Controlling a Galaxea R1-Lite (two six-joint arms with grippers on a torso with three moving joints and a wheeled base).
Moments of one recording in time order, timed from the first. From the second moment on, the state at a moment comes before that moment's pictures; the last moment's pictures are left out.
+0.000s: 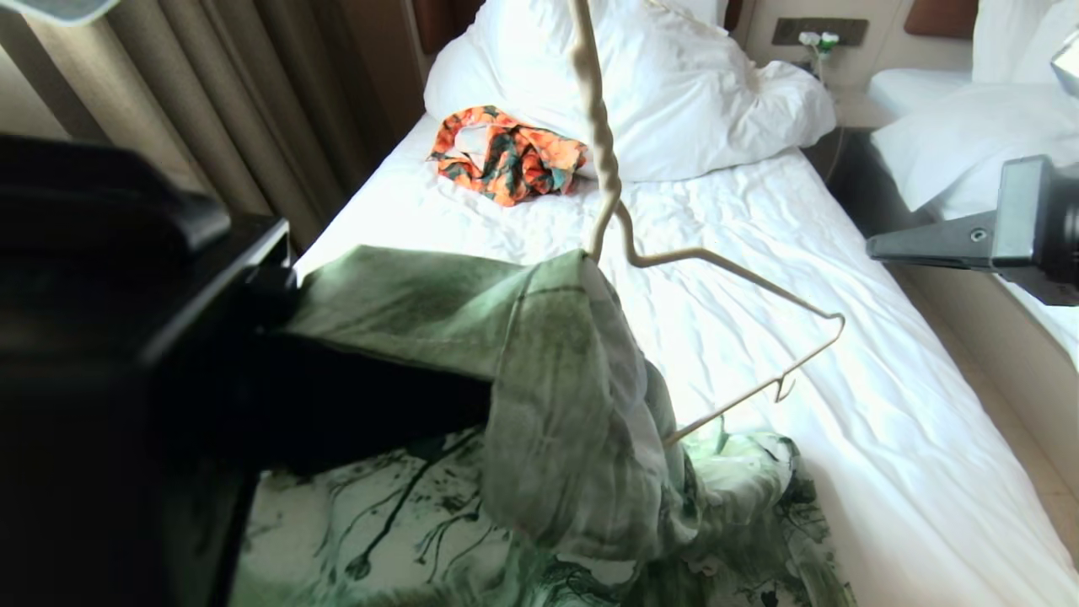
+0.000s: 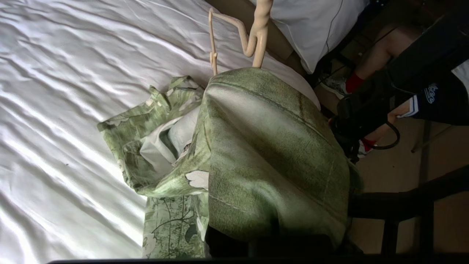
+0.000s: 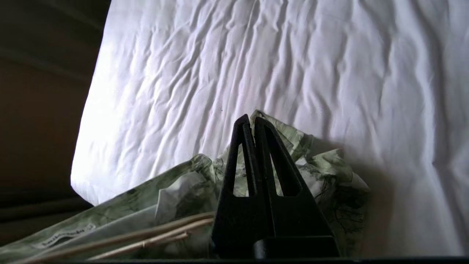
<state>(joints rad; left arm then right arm) -1.24 1.28 -1.35 0.36 0.10 -0.11 0.39 1.35 -1.37 0.34 0.15 0.40</state>
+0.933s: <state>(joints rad) -1.23 1.26 -1.18 0.12 0.03 -0.14 0.34 1.95 -1.84 0.55 0.50 0.65</state>
